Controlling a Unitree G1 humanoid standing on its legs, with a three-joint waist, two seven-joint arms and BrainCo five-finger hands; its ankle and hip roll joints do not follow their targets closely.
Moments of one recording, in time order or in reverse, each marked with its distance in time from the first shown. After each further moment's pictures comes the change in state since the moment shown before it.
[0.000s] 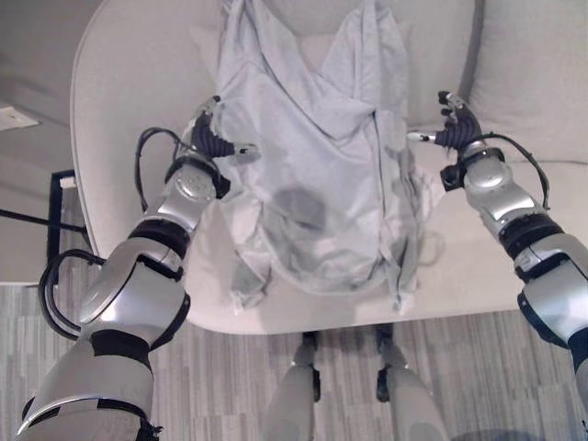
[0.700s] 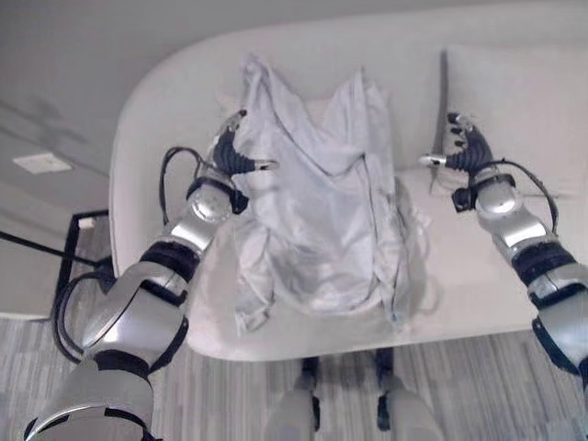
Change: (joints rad) left arm 0.065 -0.049 -0.004 -0.114 0.012 -0.024 0.020; right arm 0.077 -0.045 -0.088 -0.043 -0.091 -0.016 -0.028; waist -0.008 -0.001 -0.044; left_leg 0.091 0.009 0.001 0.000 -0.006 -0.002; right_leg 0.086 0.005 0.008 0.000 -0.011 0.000
